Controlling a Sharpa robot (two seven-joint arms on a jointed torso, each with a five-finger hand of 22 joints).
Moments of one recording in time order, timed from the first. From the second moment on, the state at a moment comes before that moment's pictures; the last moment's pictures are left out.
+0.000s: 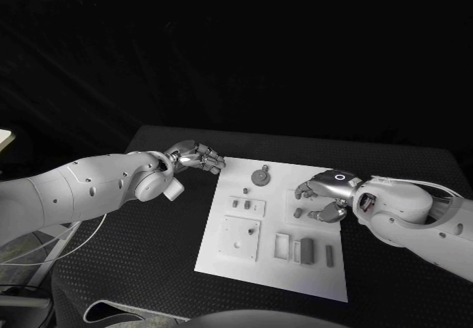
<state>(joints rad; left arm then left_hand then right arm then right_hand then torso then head) 1.18 -0.87 -0.12 1.24 -0.44 -0.05 0.23 1.04 -0.07 0.36 -0.29 0.06 0.75 0.19 0.29 0.43 0.99 0.19 0.07 0.09 0.71 0.20 0.46 0.33 0.03 0.70 0.11 0.06 0.72 1.23 -0.78 -0.19 1.49 -1.78 -0.14 0.00 1.19 -0.26 0.66 -0.15 0.08 0.77 0.13 0.26 0.51 1.00 0.16 0.16 0.10 0.89 0.14 0.36 0.72 0.15 0.67 0.17 0.18 1.31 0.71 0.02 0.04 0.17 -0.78</state>
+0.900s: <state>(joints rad) 1.18 -0.86 -0.12 1.23 -0.44 -0.05 0.23 1.04 -0.07 0.36 -0.29 0.06 0.75 0.19 0.29 0.43 0.99 0.19 0.07 0.09 0.71 0.20 0.46 0.33 0.03 0.70 0.11 0.06 0.72 1.22 -0.73 -0.23 1.46 -1.78 -0.19 0.05 1.15 -0.20 0.65 -0.20 0.08 0.85 0.16 0.29 0.48 1.12 0.13 0.18 0.11 0.98 0.10 0.37 0.70 0.19 0.77 0.18 0.17 1.31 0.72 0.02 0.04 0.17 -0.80</state>
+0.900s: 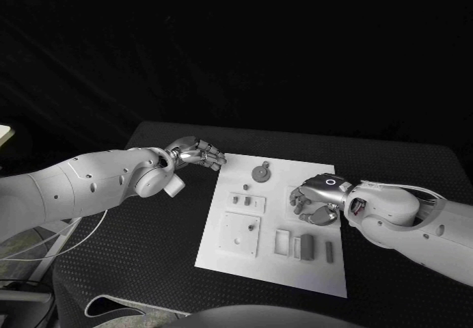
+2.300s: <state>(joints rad) 1.18 -0.86 -0.12 1.23 -0.44 -0.05 0.22 1.04 -0.07 0.36 -0.29 0.06 0.75 0.19 0.29 0.43 0.99 0.19 0.07 0.09 0.71 0.20 0.46 0.33 0.03 0.70 0.11 0.06 0.72 1.20 -0.71 -0.23 1.43 -1.82 -0.20 0.03 1.21 -0.03 0.66 -0.29 0.08 0.98 0.13 0.33 0.48 1.29 0.06 0.20 0.19 1.12 0.03 0.43 0.77 0.24 0.92 0.16 0.20 1.31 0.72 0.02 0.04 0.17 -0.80</state>
